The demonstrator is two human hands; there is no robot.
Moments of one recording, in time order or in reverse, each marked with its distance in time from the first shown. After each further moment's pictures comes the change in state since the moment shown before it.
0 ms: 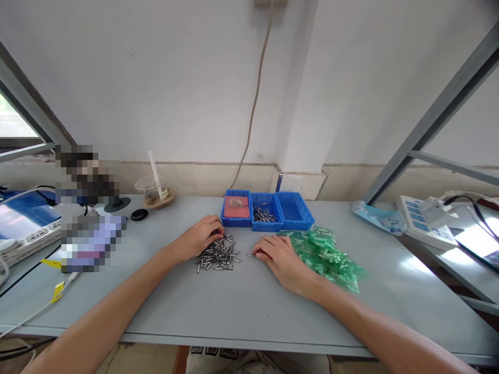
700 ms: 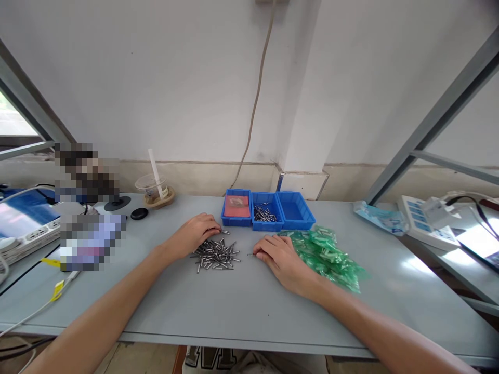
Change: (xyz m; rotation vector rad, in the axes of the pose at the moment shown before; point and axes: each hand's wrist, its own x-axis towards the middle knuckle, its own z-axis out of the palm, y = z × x) left_hand -0.005 -0.015 -0.007 0.090 0.035 0.003; right_hand -0.001 0.002 0.001 -0.012 -0.008 -0.001
